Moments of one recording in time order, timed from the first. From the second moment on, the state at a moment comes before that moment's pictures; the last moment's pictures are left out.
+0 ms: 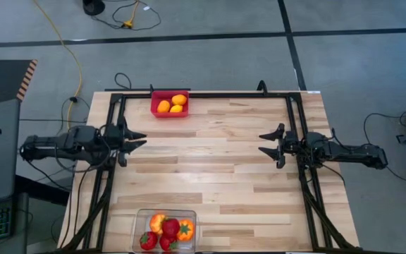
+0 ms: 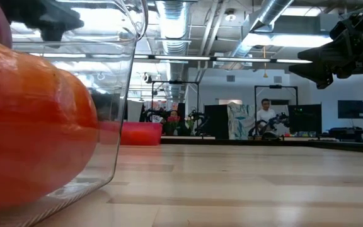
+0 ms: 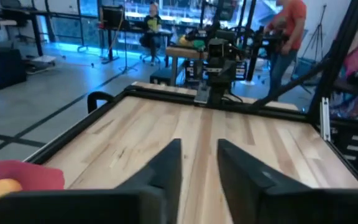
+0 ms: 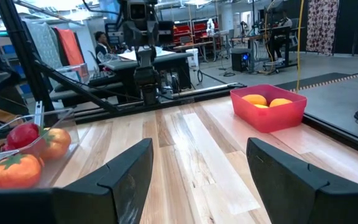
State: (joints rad) left arm -0.04 0.21 0.41 -0.27 -0.22 -0.12; right arm -0.07 0.03 0.00 0.04 0.10 0.14
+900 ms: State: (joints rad) left arm -0.04 0.00 0.17 -0.11 -0.15 0.04; right arm -0.07 0.03 0.00 0.04 0.10 0.14
